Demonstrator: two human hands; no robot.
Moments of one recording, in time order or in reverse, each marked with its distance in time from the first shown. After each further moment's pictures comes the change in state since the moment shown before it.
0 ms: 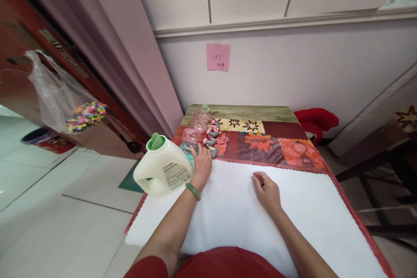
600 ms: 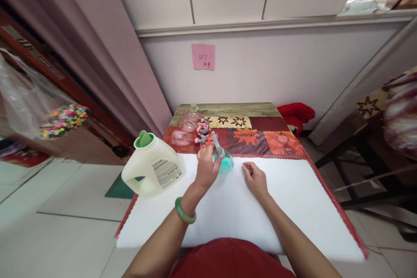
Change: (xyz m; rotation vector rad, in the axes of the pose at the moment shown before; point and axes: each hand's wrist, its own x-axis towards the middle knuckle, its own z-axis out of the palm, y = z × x) left_hand -0.023 0.061 -0.086 -0.863 0.069 0.041; right_hand 0.003 -0.003 -0.001 0.079 0.061 -0.008
